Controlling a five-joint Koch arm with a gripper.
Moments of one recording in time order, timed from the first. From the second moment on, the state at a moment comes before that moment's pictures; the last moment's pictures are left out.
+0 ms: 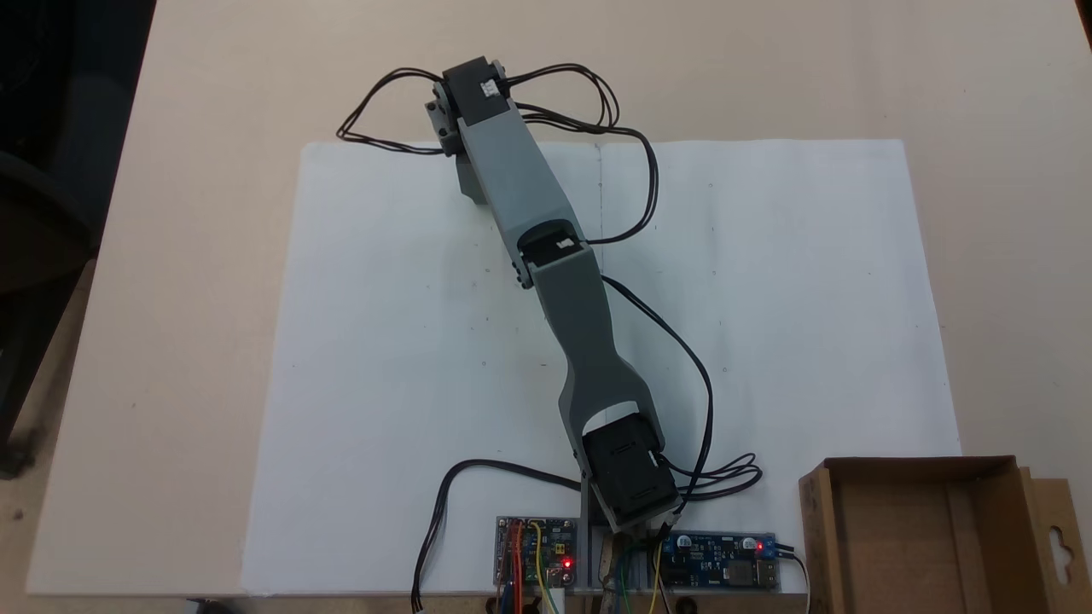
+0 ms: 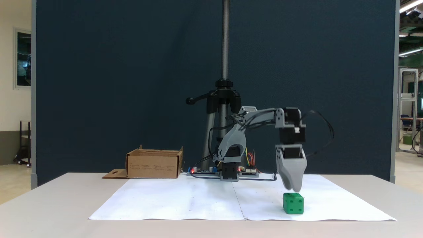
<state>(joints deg) -24.3 46.2 39.9 62.4 22.1</state>
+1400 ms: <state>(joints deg) -24.0 38.1 35.6 62.7 22.1</state>
